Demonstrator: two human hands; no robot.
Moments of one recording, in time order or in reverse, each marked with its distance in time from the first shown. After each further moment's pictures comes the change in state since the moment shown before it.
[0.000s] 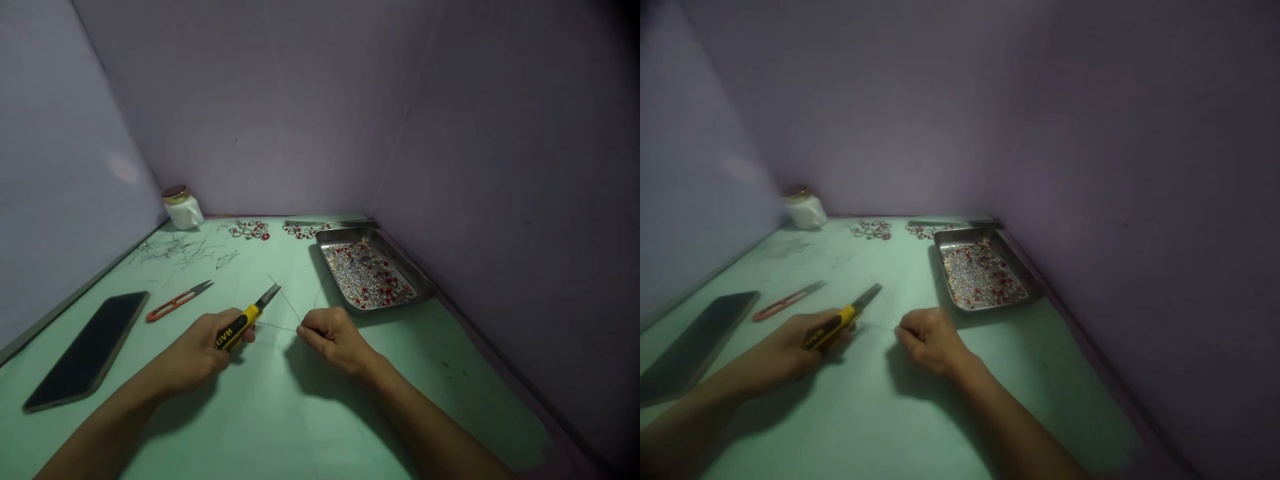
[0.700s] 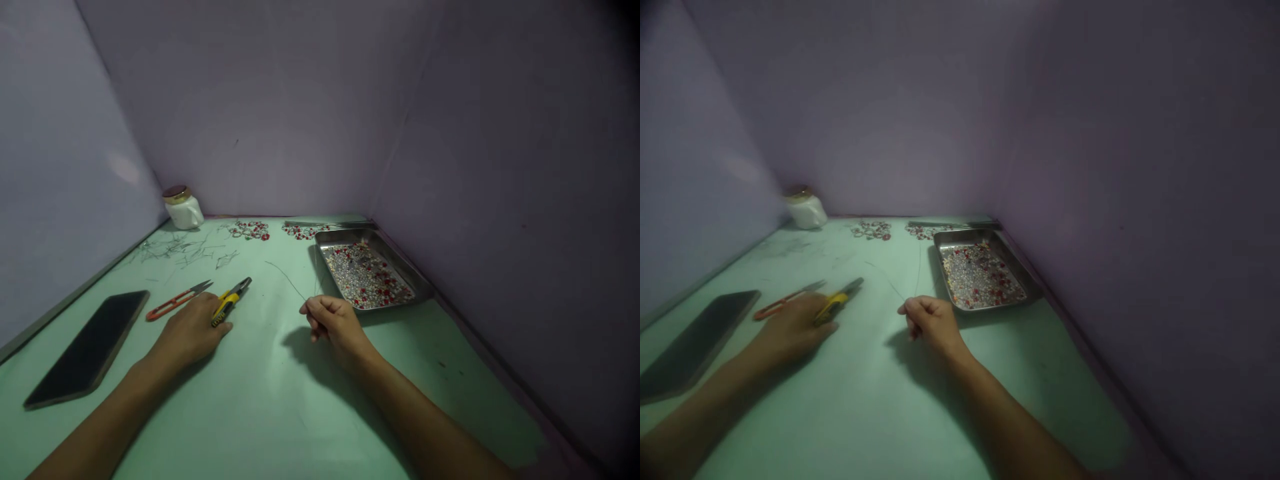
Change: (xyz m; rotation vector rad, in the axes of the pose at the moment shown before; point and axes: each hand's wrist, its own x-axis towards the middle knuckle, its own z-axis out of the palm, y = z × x) left_hand 0.025 -0.042 -0.007 0.586 0.279 -0.188; right_hand 0.009 -0.004 0.009 0.870 0.286 0.430
